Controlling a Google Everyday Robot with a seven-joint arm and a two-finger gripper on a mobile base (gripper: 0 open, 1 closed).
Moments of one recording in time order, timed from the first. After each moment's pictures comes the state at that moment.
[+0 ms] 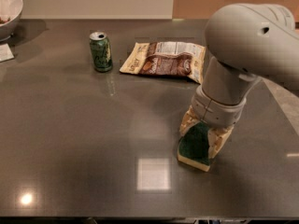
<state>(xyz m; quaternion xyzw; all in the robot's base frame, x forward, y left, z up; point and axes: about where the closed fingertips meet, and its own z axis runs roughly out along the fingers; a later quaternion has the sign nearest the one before) 0.413 -0.126 0.825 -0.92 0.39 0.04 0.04</state>
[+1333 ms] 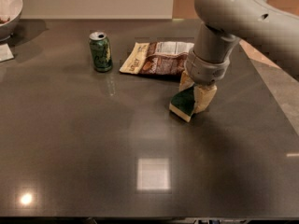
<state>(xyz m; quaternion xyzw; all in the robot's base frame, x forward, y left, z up) 0.541 -0.129 0.836 -0.85 0.52 0.00 0.06</state>
